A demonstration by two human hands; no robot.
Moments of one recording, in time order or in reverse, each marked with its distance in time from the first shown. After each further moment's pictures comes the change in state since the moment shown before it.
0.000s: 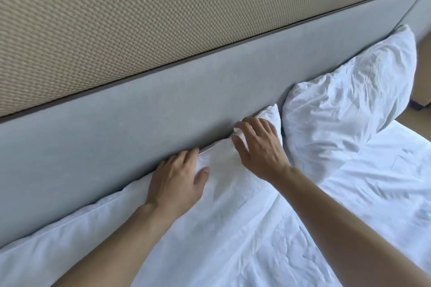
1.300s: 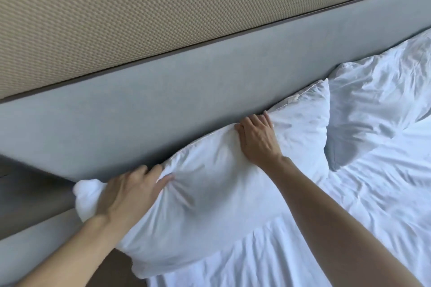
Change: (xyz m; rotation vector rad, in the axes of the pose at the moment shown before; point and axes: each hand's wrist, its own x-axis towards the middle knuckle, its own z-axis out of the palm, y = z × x) left_hand -0.161 -0.126 -0.078 0.330 0.041 -0.080; right_hand -0.021 -0.116 0.039 0.102 -0.061 0.106
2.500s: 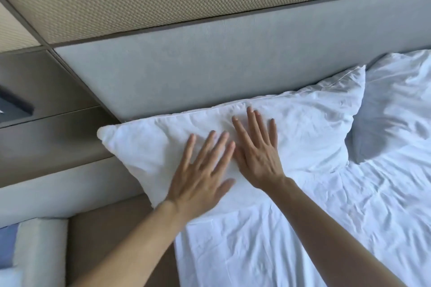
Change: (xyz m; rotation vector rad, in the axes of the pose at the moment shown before) left_hand -0.075 0.062 -0.002 0.038 0.152 0.202; right_hand -0.103 -0.099 -0.006 0.079 -0.129 -0.262
